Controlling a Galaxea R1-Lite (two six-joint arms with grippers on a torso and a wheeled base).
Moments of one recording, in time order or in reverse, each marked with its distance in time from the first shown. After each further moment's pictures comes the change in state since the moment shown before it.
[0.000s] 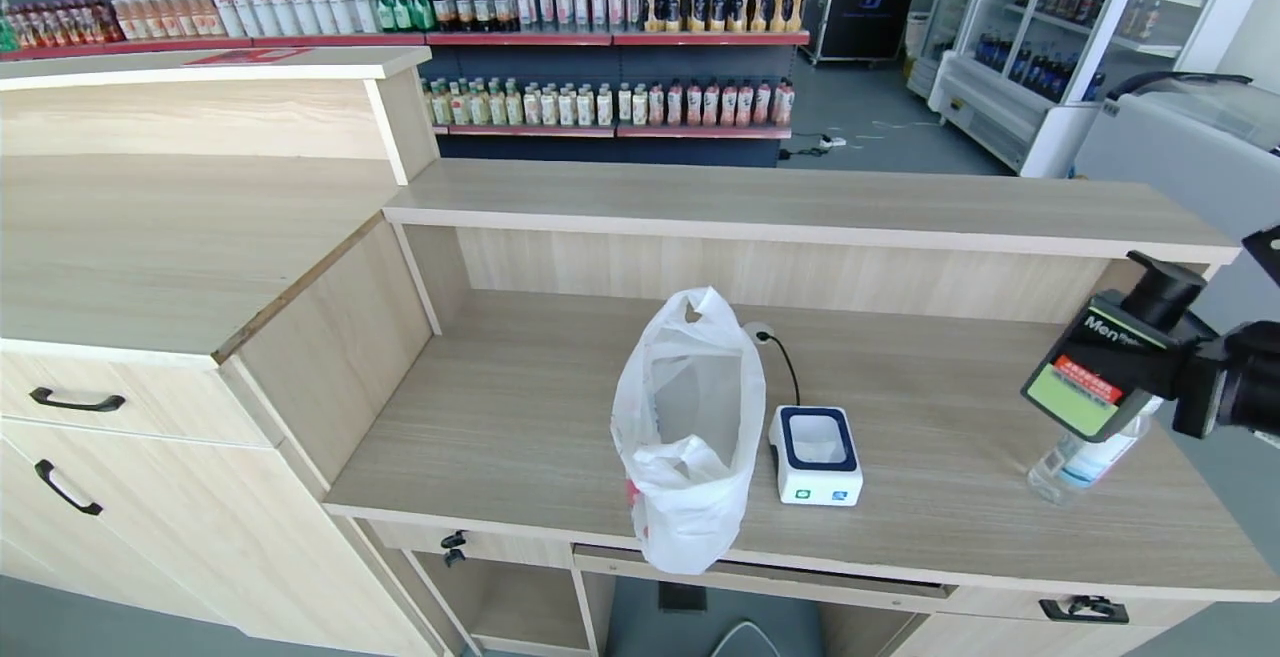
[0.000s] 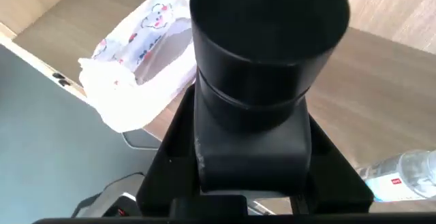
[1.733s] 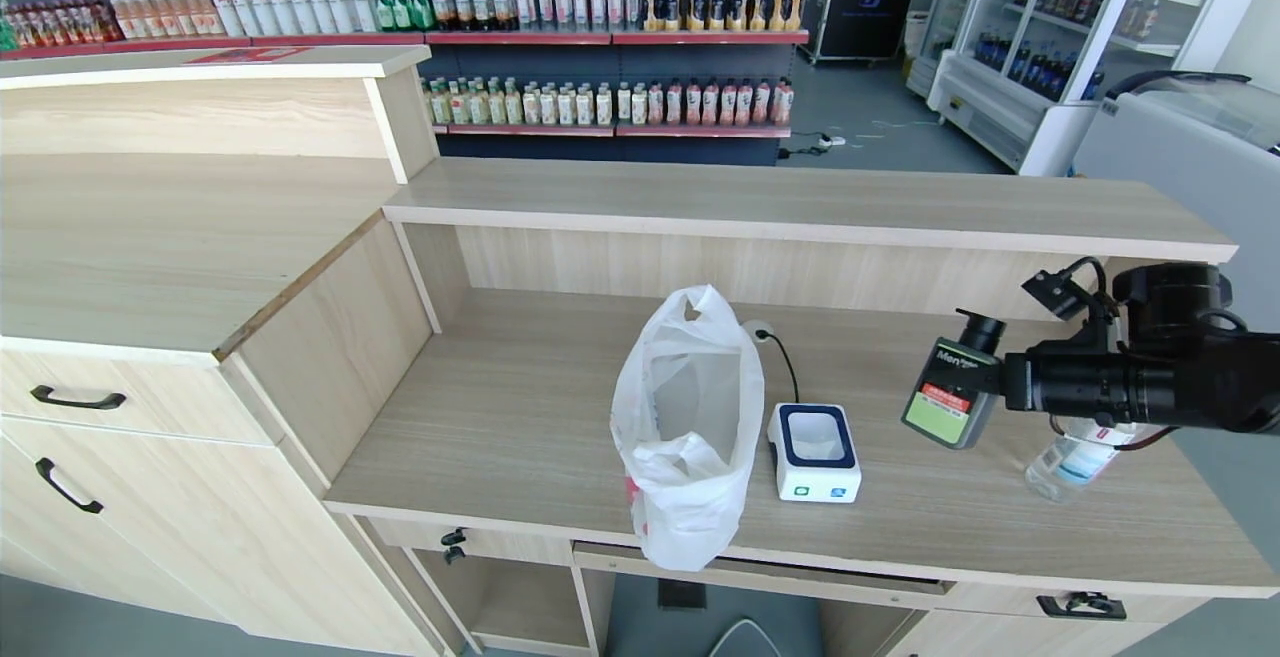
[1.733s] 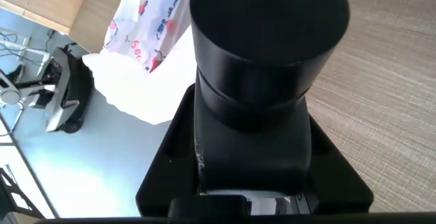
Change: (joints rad) left arm 0.000 0.000 0.000 0.000 0.000 0.000; right arm 0.077 0.549 -0.321 0.090 0.152 0.117
